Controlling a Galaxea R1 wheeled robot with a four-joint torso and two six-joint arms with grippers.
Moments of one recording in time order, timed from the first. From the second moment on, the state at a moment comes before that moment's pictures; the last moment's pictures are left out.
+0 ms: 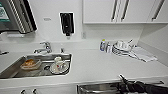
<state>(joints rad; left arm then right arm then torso) 1.30 1.47 -0.85 0.37 -0.55 0.03 -0.56 2.35 -1.61 -0.18 -0.37 1.19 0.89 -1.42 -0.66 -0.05</state>
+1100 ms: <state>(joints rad) 1.30 1.49 -0.87 0.37 -0.55 0.03 -0.69 2.38 -1.68 -0.30 -0.15 1.22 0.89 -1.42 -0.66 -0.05</state>
